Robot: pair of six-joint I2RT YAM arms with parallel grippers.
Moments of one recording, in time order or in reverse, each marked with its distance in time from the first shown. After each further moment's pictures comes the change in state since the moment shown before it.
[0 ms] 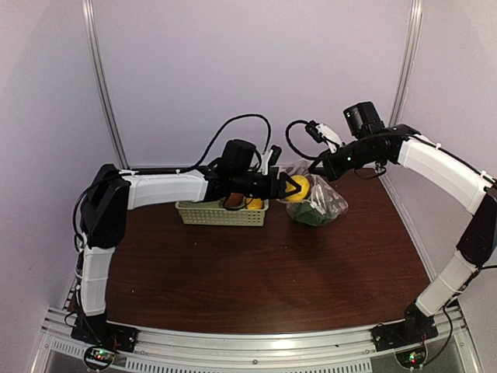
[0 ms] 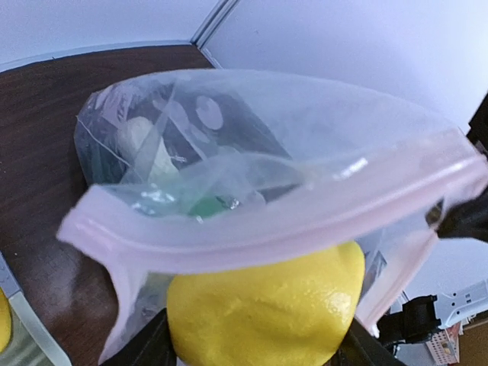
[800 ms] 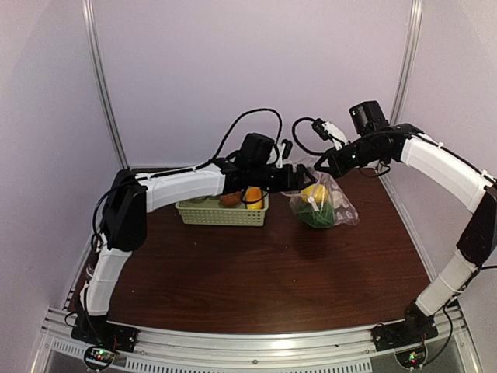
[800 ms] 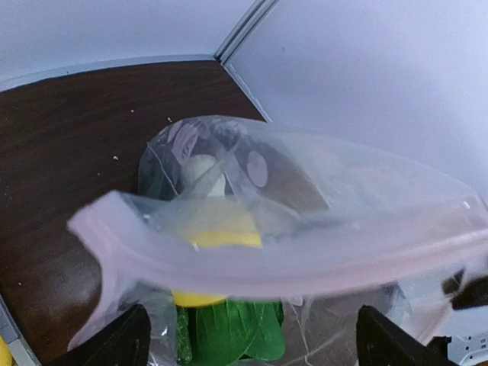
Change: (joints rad) left arm -0.041 0.176 0.337 -0.178 -0.150 -0.026; right arm -0.047 0.000 0.003 -0.002 -0.005 0.005
